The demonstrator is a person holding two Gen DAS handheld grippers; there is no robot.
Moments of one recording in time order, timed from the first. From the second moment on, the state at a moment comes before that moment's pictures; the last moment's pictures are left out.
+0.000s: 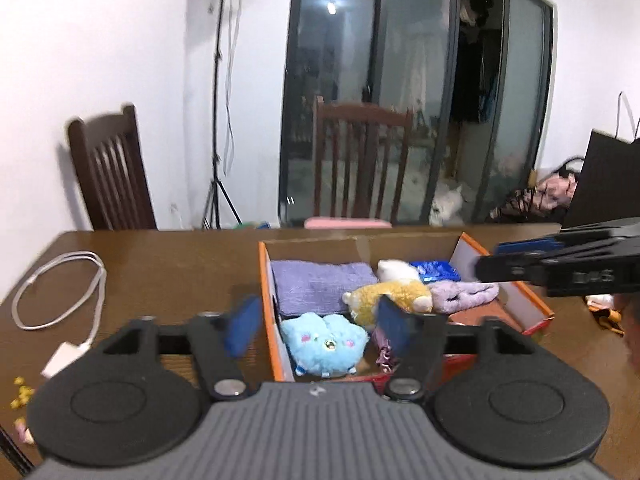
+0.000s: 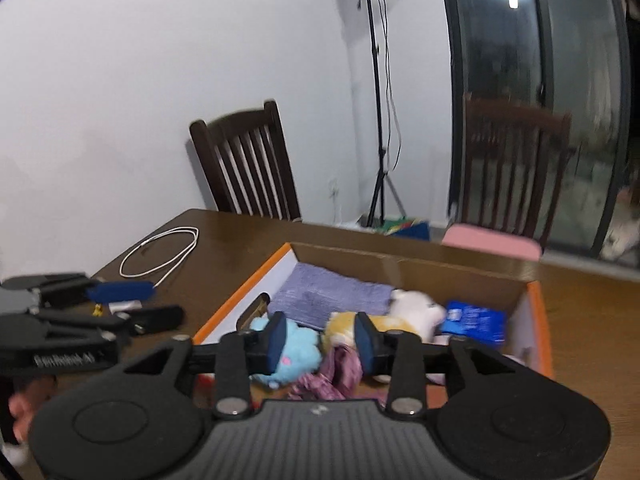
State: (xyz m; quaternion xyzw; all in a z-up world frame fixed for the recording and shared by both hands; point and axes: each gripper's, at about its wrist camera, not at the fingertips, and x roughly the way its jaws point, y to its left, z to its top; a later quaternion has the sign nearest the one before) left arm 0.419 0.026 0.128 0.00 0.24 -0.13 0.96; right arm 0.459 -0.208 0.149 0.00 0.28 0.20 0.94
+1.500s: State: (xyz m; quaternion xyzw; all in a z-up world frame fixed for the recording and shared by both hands) left arm 0.261 0.008 0.018 0.01 0.29 -0.08 0.96; right arm 0.224 -0.223 0.016 -0.04 0.30 0.24 0.92
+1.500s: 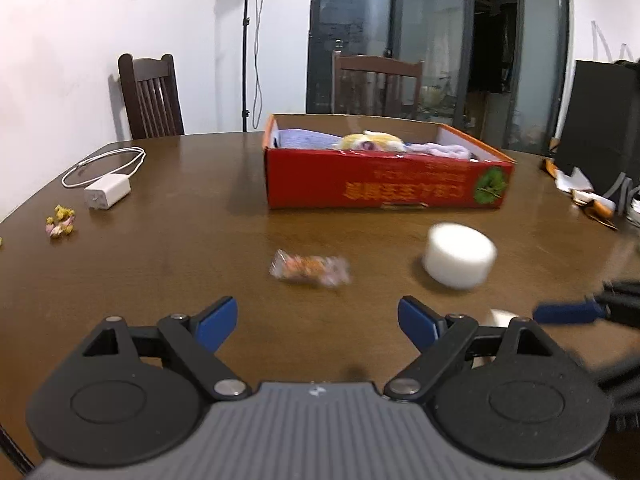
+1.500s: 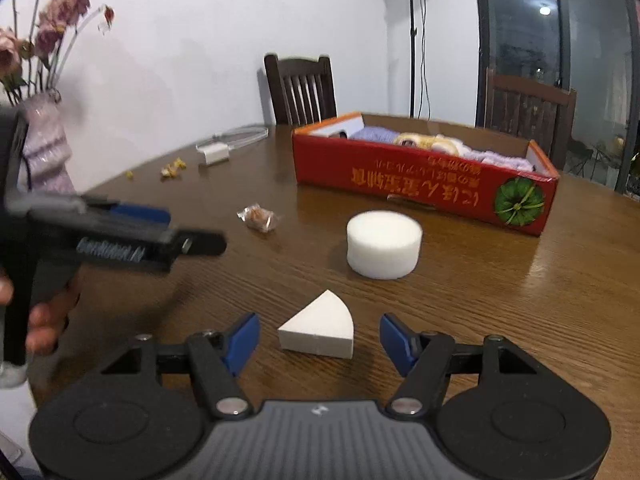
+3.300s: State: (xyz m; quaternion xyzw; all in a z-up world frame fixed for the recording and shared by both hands) left arm 0.470 0.017 0.111 -0.03 0.24 -0.15 0.96; right arm 0.451 -0.184 0.103 0.03 0.22 0.23 0.95
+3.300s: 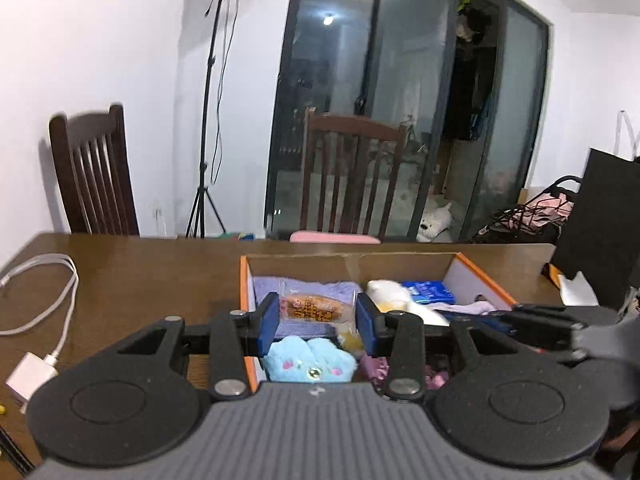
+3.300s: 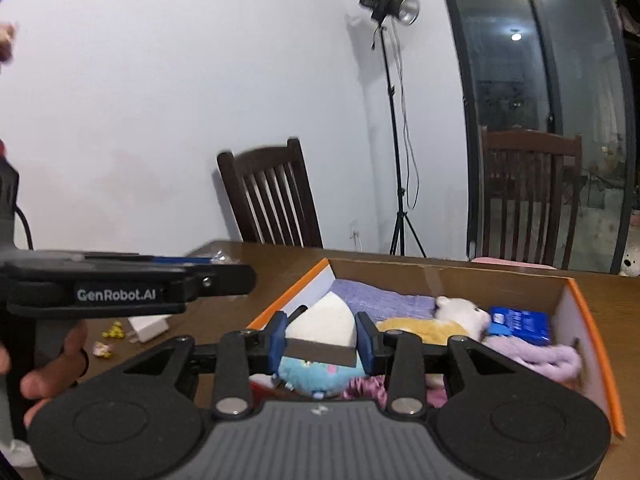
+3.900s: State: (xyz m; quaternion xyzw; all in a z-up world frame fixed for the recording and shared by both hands) left arm 0.470 0.033 0.093 -0.04 0.27 -0.15 0.95; right arm 0.452 -0.174 0.080 -0.04 0.24 0.23 0.94
